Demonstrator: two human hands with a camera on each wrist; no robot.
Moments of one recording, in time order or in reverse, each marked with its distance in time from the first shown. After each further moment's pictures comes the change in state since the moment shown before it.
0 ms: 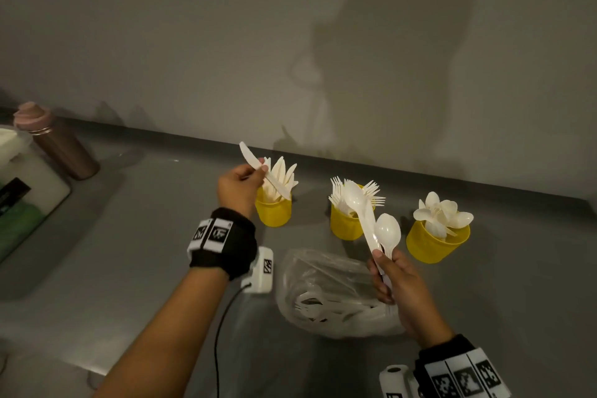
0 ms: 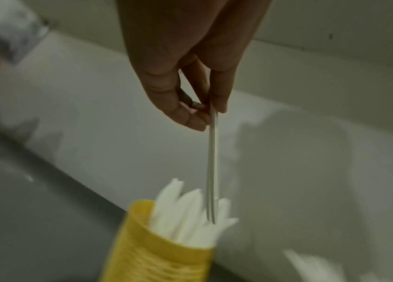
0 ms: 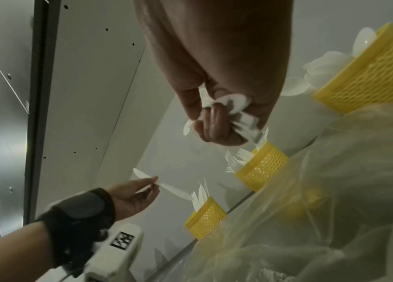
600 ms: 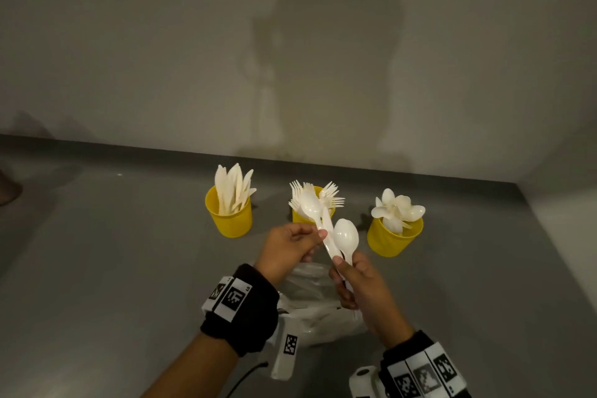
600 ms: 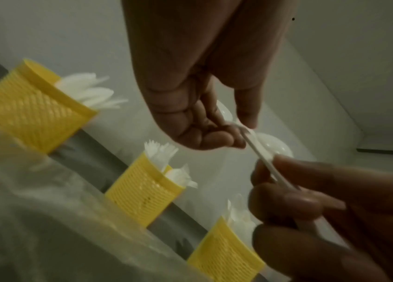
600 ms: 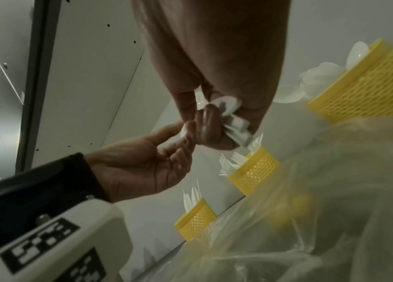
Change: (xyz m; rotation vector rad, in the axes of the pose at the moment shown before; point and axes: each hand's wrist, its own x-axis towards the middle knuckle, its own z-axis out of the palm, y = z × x) left_hand -0.086 -0.033 0.070 0.122 -0.602 -0.184; right_hand -0.001 -0.004 0.006 0.022 0.014 0.065
